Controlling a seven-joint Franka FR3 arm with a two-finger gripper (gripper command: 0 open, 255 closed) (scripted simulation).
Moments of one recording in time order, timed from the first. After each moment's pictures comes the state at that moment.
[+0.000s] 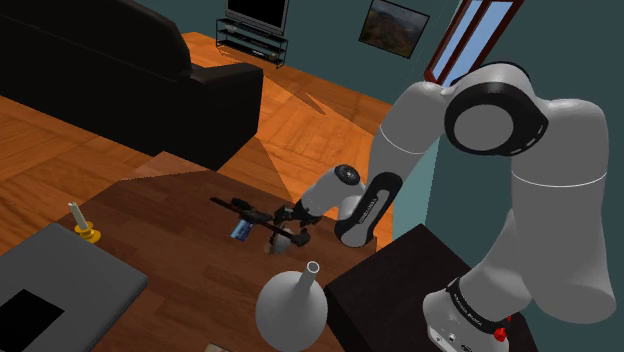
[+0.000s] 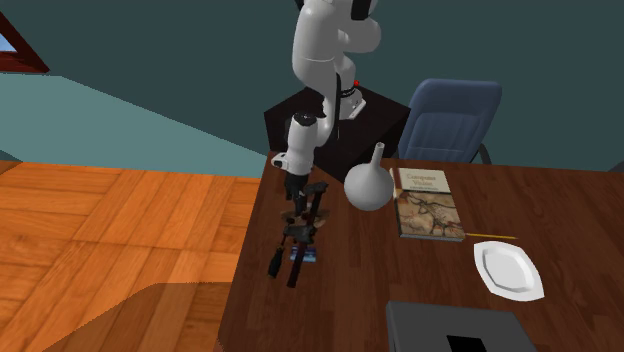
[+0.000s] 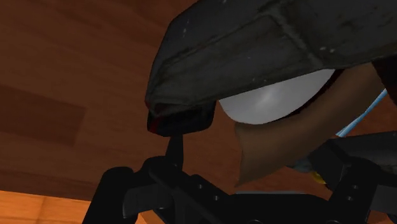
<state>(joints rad) 0.54 0.66 -0.23 -2.41 -0.39 3.43 1.21</state>
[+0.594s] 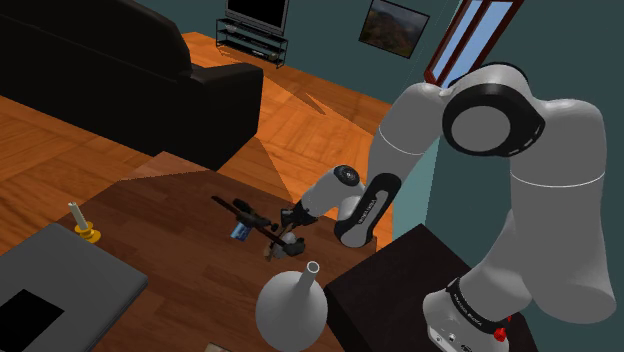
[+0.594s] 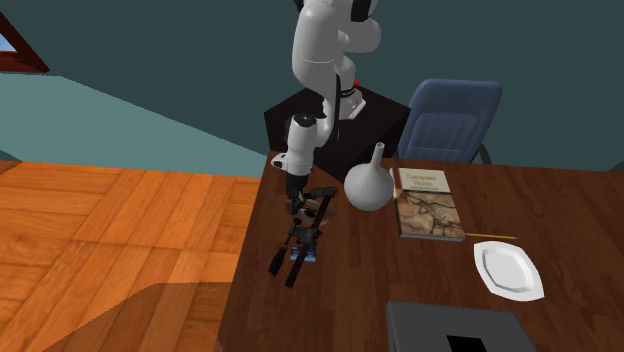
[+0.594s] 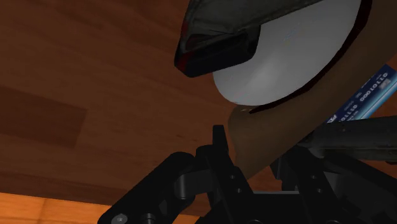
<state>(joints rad) 0.54 0.67 -0.23 -2.40 -0.39 3.43 1.21</state>
